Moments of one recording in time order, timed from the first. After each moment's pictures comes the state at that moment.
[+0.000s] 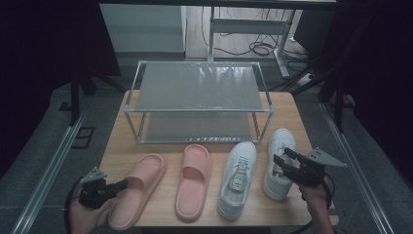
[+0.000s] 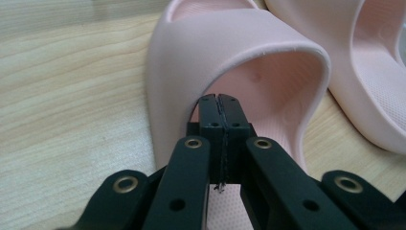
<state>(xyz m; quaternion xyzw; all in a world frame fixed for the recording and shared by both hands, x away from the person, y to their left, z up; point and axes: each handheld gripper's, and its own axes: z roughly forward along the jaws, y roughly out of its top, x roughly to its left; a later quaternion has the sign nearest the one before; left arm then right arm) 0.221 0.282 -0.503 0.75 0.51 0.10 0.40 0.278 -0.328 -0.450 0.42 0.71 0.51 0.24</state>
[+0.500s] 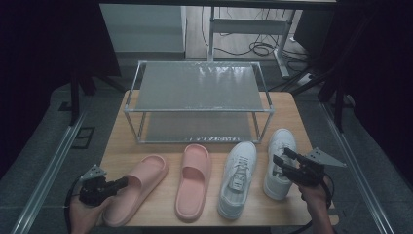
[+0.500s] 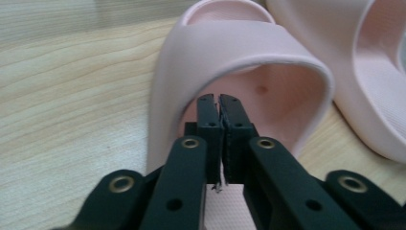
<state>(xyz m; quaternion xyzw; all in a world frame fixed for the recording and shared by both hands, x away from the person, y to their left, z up) 0.224 0.283 -0.501 0.75 0.51 0.10 0.40 0.278 -0.327 -0.451 0.42 0.71 0.51 0.24</state>
